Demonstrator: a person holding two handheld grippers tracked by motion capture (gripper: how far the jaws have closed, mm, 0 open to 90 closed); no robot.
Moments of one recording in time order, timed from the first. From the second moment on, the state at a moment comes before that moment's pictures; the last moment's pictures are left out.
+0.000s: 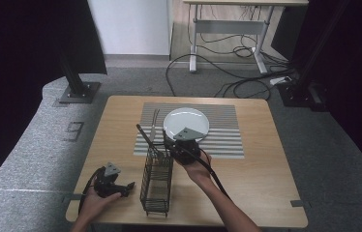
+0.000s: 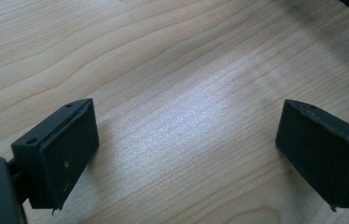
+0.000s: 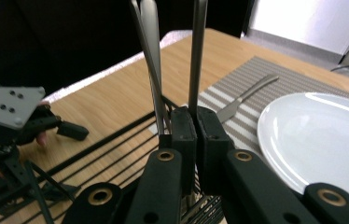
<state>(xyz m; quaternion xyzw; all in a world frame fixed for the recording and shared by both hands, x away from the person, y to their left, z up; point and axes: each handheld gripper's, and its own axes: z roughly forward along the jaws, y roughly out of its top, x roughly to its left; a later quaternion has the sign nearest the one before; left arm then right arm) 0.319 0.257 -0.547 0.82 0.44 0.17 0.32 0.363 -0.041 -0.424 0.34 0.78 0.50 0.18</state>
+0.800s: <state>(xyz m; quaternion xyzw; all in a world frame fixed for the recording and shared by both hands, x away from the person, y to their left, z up) 0.319 0.257 -0.547 0.82 0.44 0.17 0.32 0.345 -0.093 -0.373 0.33 0.70 0.60 0.19</state>
